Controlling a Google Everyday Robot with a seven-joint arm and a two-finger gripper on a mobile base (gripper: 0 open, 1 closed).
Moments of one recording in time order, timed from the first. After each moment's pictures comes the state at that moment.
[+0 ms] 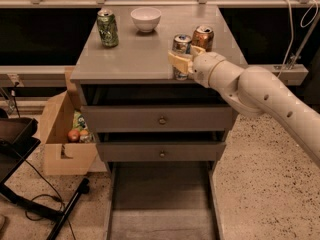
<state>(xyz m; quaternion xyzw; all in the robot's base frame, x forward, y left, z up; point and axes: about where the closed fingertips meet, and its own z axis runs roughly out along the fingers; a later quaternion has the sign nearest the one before) 0.723 -0.065 0.886 -0.26 0.66 0.22 0.67</state>
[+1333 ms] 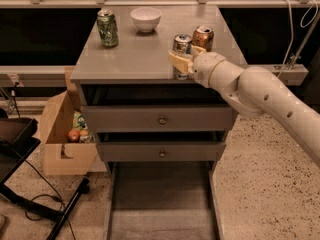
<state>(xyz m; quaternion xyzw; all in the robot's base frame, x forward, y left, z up) 0.723 -0.065 0.886 -0.26 0.66 0.22 0.67</state>
